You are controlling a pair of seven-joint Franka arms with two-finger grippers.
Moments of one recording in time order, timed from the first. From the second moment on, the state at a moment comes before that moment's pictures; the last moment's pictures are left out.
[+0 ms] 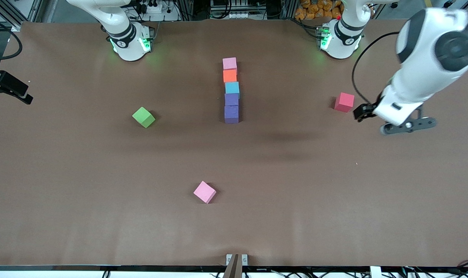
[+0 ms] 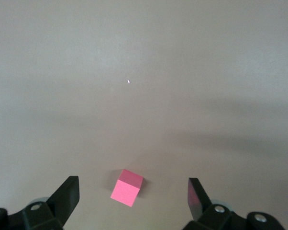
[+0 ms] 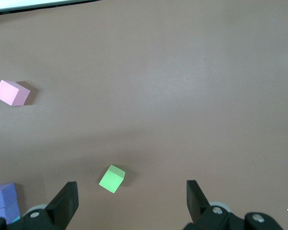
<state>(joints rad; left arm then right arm) -0.06 0.01 -0.13 -1.82 0.06 1.77 -0.29 0.01 0.01 -0.03 -1.44 0.00 1.51 0.10</state>
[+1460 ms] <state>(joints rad) -0.05 -0.03 -0.08 -1.51 0.01 1.47 -0.07 0.01 0.01 -0.03 -1.44 0.00 1.51 0.10</state>
